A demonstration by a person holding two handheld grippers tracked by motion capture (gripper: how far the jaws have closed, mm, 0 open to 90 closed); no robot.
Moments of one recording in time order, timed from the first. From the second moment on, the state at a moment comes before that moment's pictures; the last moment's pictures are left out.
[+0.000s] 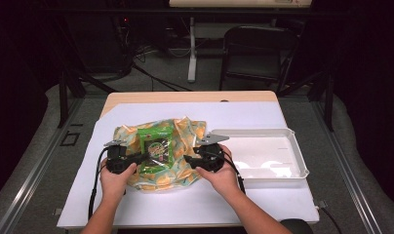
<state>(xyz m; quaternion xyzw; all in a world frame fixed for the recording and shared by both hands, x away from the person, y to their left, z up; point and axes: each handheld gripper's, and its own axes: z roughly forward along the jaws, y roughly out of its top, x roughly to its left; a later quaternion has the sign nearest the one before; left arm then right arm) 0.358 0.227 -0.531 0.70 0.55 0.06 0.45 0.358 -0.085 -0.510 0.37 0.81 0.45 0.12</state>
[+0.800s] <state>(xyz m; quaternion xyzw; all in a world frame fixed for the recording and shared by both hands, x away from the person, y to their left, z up) 0.346 0.229 -0.523 0.71 0.53 0.05 0.47 0.364 -0.087 -0.512 0.37 0.80 0.46 0.10</state>
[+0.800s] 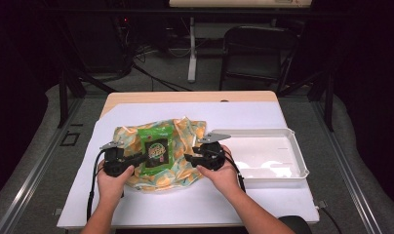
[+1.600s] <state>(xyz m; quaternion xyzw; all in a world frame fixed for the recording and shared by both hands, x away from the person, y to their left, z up) 0.342 0.238 -0.509 0.69 0.52 0.06 0.50 0.366 -0.090 -0.515 0.38 0.80 0.46 0.11</state>
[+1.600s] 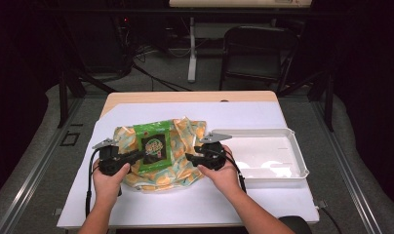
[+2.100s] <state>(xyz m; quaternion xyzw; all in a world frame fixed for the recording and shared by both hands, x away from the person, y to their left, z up) 0.332 0.241 -0.487 0.68 0.51 0.09 0.52 0.364 -0.091 -0.512 0.37 0.79 0.47 0.12</state>
